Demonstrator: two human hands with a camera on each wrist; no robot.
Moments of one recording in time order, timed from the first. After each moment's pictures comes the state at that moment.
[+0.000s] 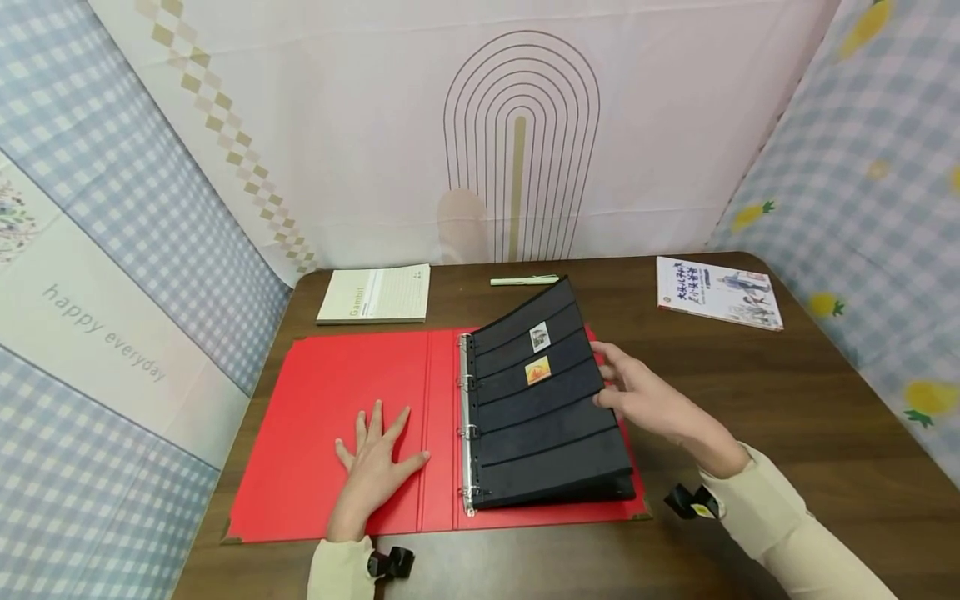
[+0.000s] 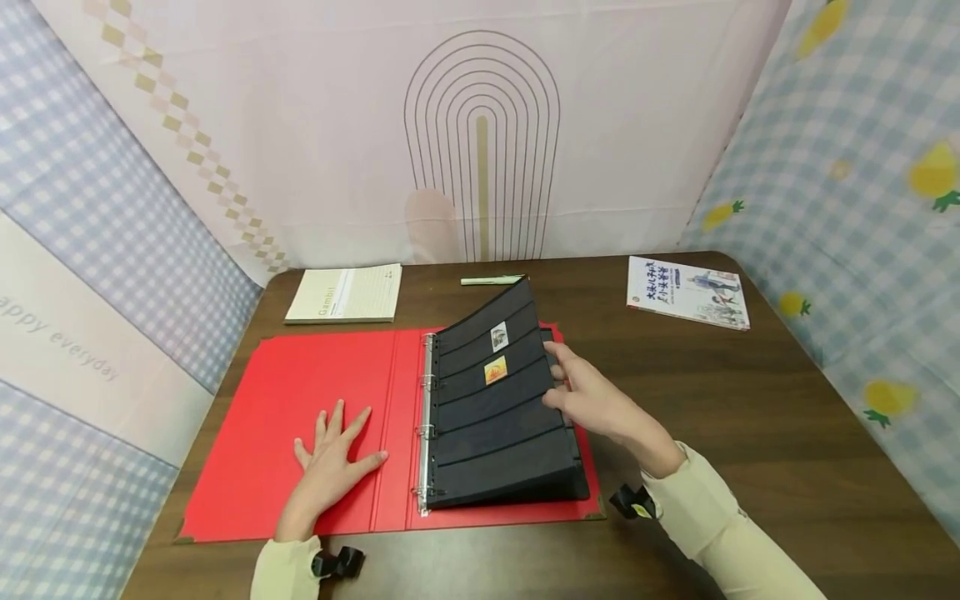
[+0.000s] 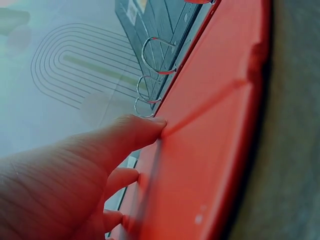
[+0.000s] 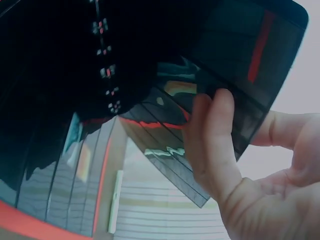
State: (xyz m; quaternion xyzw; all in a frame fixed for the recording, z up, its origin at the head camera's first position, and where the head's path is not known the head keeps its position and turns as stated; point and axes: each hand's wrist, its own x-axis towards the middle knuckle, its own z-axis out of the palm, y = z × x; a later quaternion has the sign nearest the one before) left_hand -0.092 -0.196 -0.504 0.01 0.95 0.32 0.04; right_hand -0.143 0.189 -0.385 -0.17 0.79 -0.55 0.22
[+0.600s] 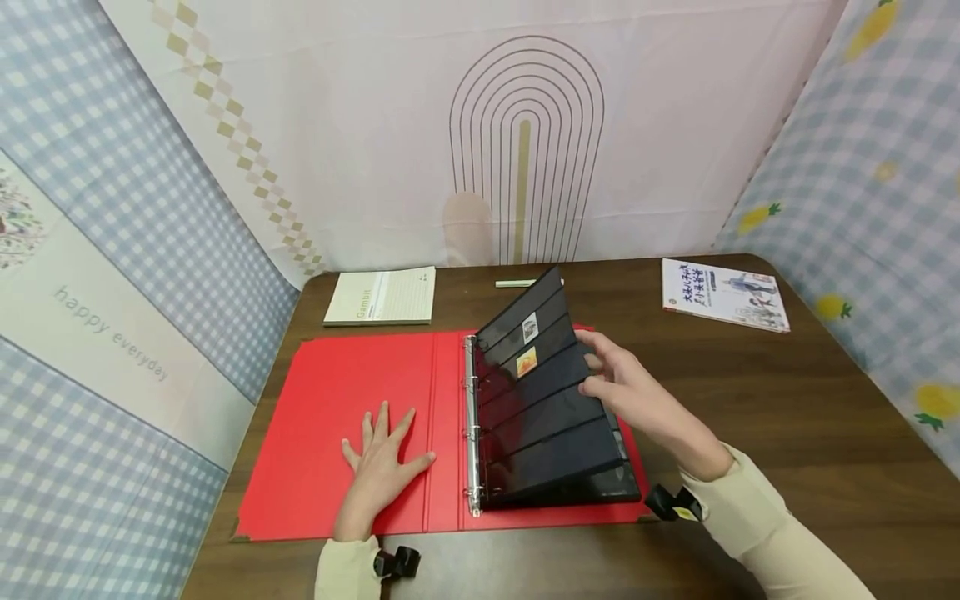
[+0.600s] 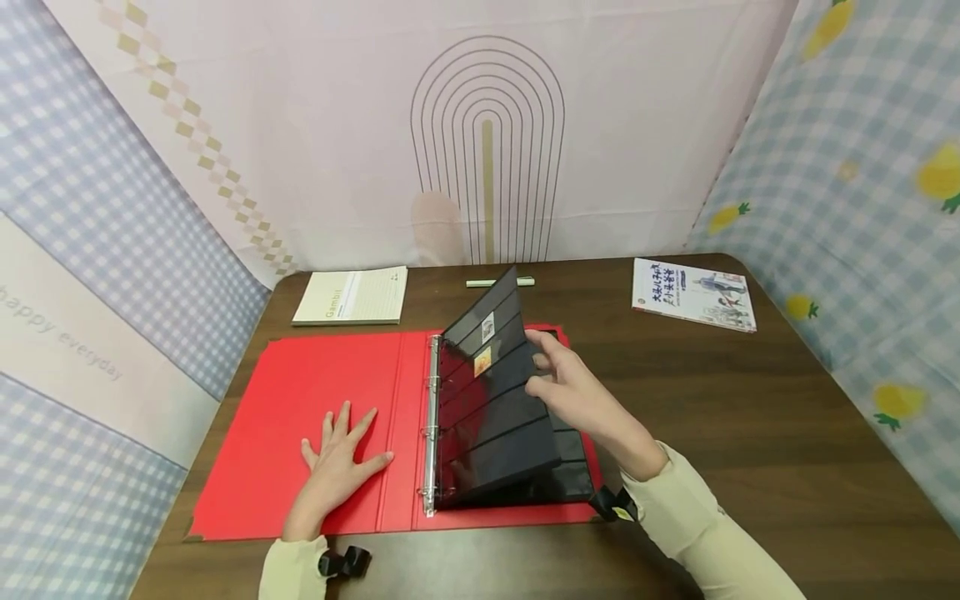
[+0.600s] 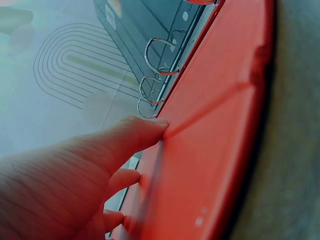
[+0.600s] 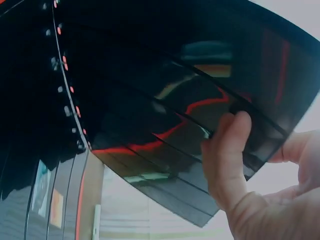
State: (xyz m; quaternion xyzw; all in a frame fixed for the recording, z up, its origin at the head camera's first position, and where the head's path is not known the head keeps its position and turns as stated) left_hand -0.091 -0.196 -0.505 0.01 0.95 0.31 0.04; right_hand -0.138 0.158 -0.370 -0.18 0.80 -0.56 0.13
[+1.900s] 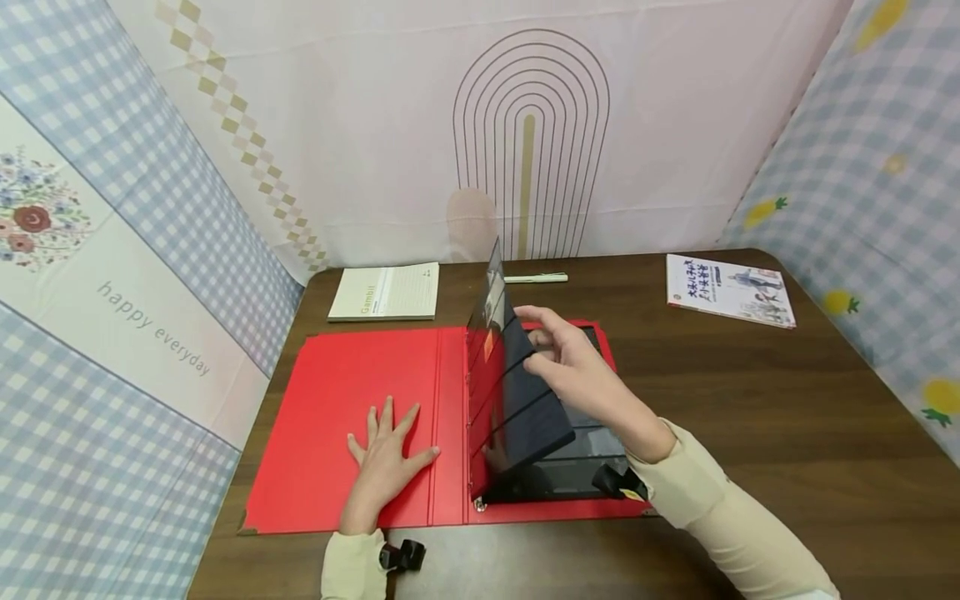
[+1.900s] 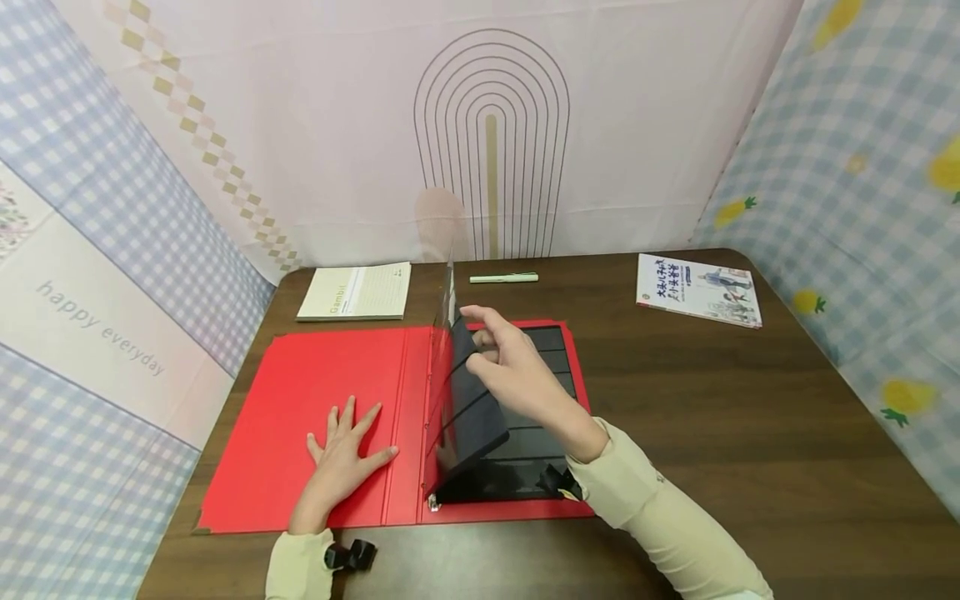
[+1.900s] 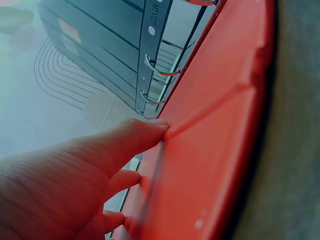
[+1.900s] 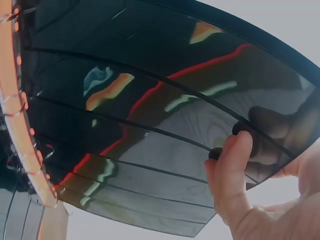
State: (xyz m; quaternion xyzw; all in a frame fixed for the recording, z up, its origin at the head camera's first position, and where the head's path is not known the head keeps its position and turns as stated) left_hand -0.091 -0.196 -0.505 0.01 0.94 0.33 0.02; right_hand -0.139 0.093 -0.343 -0.22 0.79 -0.56 0.06
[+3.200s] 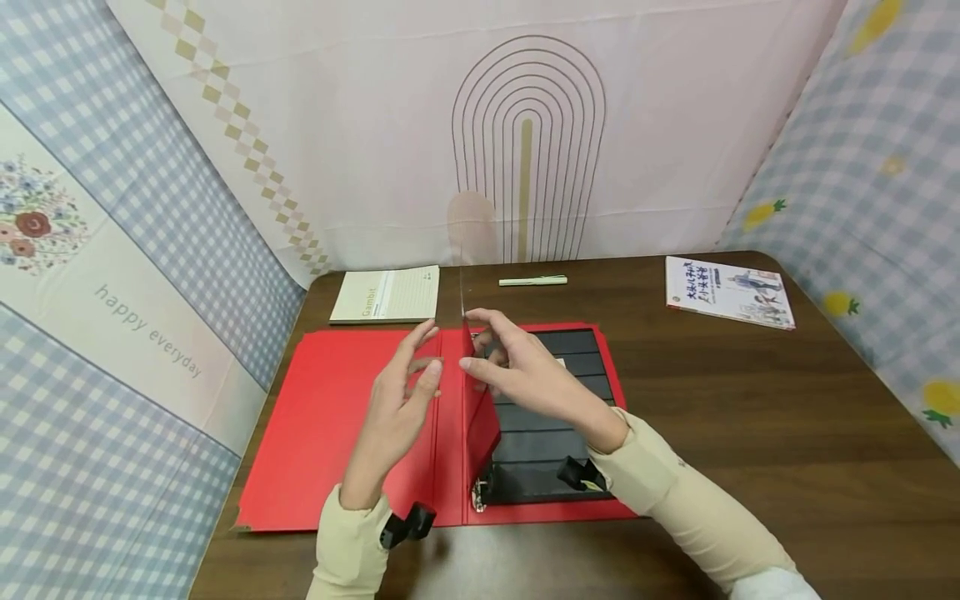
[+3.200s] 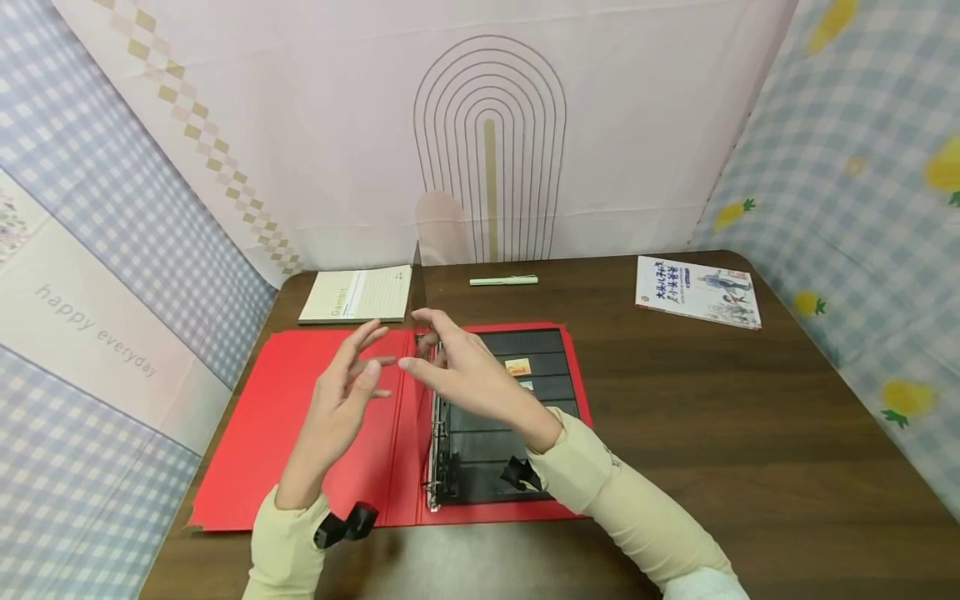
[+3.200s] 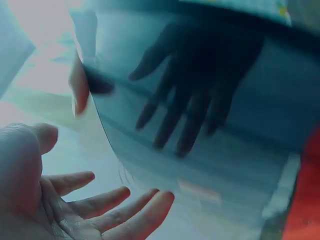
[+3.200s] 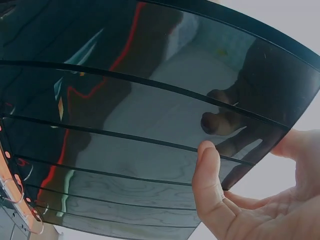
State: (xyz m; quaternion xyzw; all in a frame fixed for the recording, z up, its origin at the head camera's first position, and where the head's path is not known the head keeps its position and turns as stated) left_hand -0.101 -0.153 -0.378 0.17 0.80 0.56 -0.12; right_hand -0.140 0.053 -0.336 -0.28 0.79 -0.54 0.11
